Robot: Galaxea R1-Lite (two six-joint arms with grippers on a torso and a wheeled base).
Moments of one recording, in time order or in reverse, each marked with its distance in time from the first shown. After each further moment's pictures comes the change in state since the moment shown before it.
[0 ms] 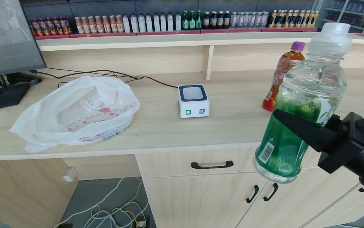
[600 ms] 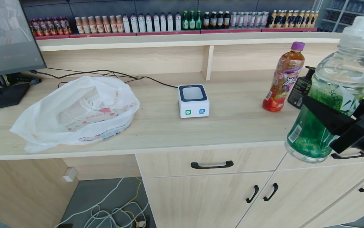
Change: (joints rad) left arm 0.000 0.000 0.000 0.000 0.000 0.000; right arm -0.089 -0.053 0.007 0.012 -0.239 -0.249
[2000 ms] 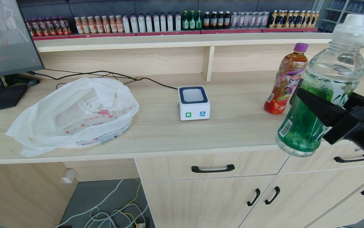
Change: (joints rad) left arm 0.001 0.000 0.000 0.000 0.000 -0.003; right arm 0.000 0.042 -0.050 -0.004 0.006 0.044
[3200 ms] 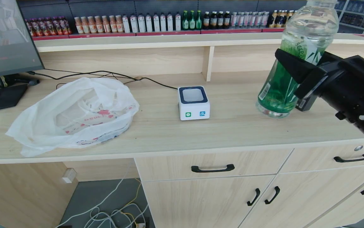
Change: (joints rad) left arm -0.001 0.000 0.000 0.000 0.000 0.000; right arm 0.014 0.187 -0.308 0.004 0.040 -0.041
